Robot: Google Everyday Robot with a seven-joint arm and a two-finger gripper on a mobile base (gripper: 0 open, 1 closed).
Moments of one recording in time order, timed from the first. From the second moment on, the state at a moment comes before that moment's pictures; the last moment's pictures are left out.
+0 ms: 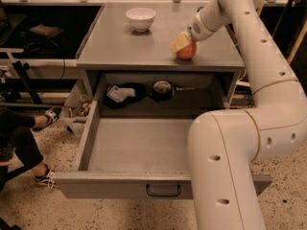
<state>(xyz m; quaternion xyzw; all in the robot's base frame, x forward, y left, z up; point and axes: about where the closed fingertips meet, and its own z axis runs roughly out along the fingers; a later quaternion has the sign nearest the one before) 0.825 -0.121 0.850 -0.36 0.87 0.15 0.30</state>
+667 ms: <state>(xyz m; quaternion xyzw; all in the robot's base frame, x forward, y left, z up) 0.825 -0.123 0.848 -0.35 0.87 0.16 0.30</state>
